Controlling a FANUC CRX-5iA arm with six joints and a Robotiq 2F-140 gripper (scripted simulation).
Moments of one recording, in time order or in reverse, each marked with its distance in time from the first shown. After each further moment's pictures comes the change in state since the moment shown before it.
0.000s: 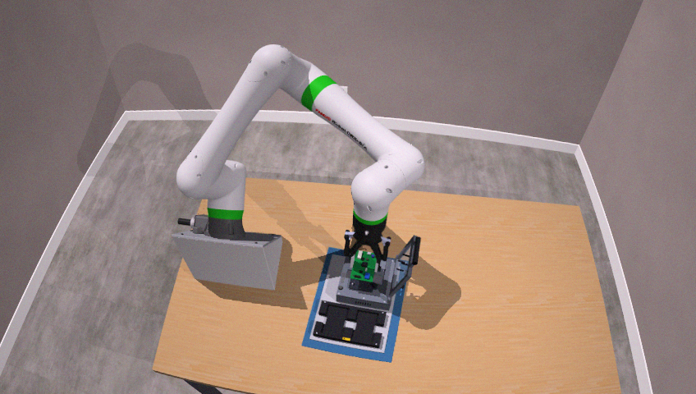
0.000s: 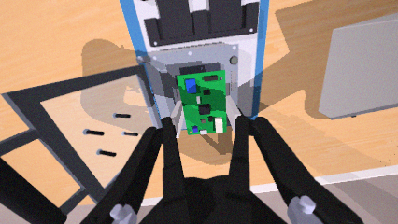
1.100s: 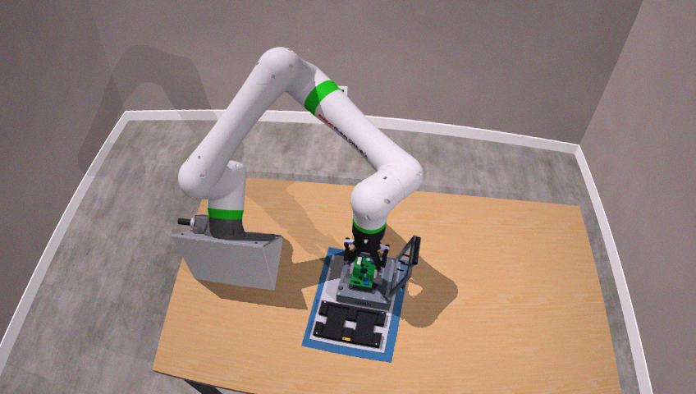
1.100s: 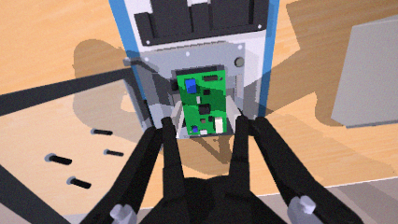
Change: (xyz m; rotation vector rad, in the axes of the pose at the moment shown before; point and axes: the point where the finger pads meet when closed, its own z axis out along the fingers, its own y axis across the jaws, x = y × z) arm 0.000 0.000 0.039 0.000 0.000 0.000
